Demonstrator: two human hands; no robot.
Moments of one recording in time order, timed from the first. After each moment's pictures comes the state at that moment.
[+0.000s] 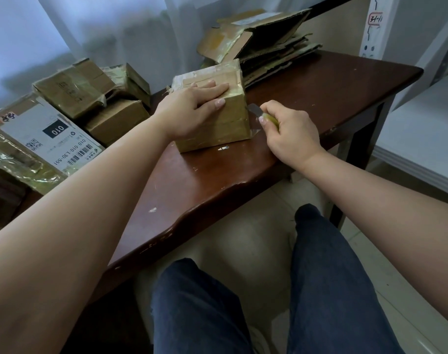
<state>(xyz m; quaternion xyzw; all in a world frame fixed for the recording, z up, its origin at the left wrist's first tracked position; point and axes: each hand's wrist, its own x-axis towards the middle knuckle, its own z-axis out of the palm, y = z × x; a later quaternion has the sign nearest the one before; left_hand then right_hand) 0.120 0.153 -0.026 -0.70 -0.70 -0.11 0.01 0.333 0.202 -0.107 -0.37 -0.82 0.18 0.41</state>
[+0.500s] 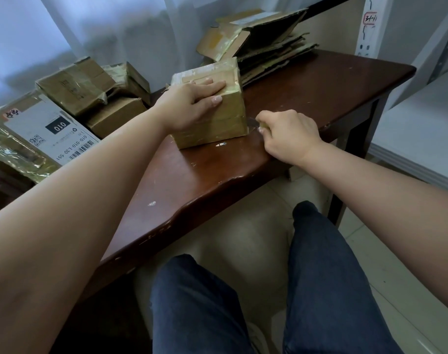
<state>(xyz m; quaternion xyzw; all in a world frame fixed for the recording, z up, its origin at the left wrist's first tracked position) 0.124 0.149 -0.019 -0.70 -0.70 -0.11 -0.01 0.342 0.197 -0.098 -0.40 -0.87 0.09 0.26</state>
